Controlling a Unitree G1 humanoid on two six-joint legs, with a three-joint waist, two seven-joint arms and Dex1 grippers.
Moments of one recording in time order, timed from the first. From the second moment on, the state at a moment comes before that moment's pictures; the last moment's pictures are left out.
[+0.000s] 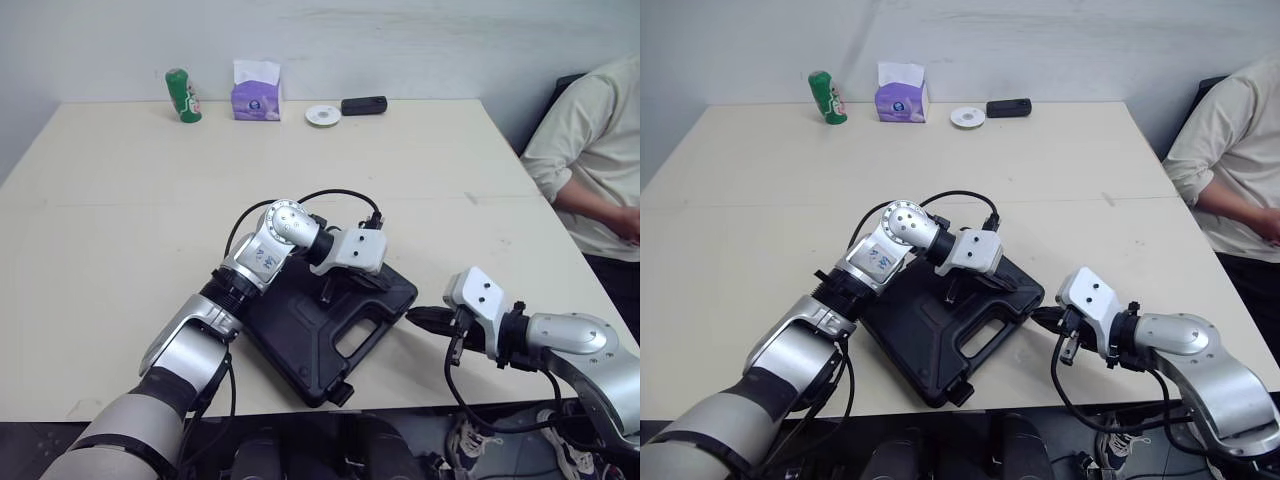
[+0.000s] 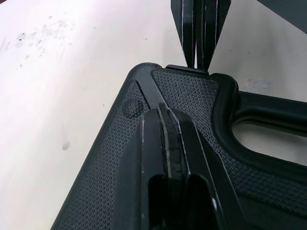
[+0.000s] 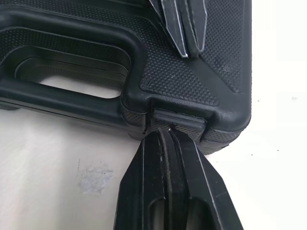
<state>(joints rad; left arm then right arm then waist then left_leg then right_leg) -1.01 0.26 -0.47 0.53 0.04 -0.06 -1.26 -0.07 -0.82 -0.04 -0.58 0.42 0.72 0.83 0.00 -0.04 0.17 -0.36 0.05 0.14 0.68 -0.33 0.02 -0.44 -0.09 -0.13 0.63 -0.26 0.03</state>
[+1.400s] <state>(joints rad) -0.61 0.78 -0.29 -0.30 -0.35 0.58 -1.49 0.01 -0.91 0.01 -0.74 0.57 0.74 0.95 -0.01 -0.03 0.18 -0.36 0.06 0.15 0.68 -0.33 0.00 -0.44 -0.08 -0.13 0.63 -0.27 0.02</state>
